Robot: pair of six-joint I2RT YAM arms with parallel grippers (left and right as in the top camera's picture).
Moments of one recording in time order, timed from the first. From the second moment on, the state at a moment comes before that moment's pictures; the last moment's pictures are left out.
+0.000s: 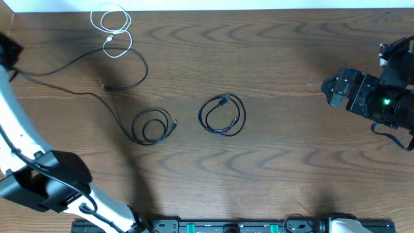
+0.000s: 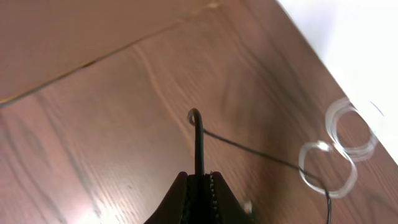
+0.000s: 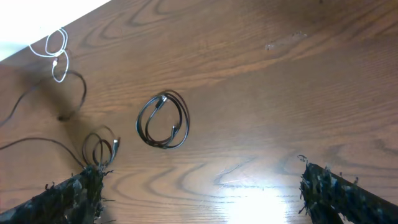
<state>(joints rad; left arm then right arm) 0.61 1.93 2.16 -1.12 -0.11 -0.38 -0.01 1.30 1.85 -1.49 -0.24 0.38</state>
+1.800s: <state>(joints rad) 0.88 2.13 1.68 -1.18 -0.22 -0.75 0.00 1.38 1.85 -1.52 -0.33 0.27</state>
